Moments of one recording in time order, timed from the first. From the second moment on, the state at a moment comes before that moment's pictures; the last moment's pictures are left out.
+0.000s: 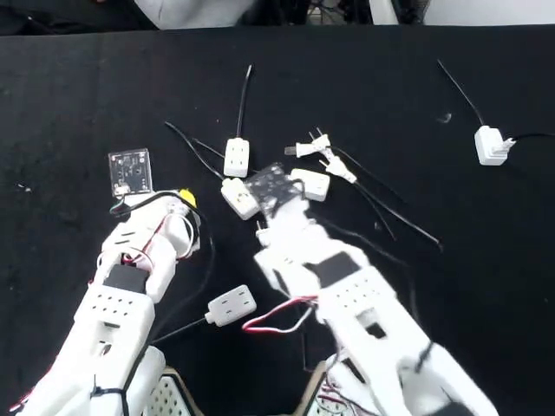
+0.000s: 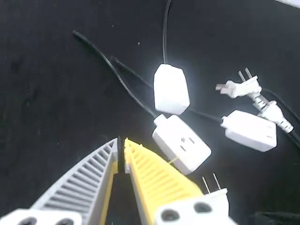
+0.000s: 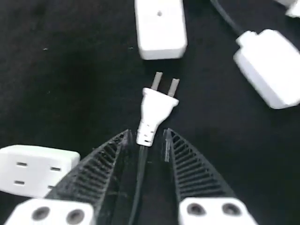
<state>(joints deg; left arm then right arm) 5.8 -52.4 76.2 16.3 17.4 -29.5 -38.3 68.4 40.0 6.6</state>
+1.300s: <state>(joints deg) 5.9 -52.4 76.2 16.2 17.4 -22.0 -23.9 58.7 42.0 13.9</state>
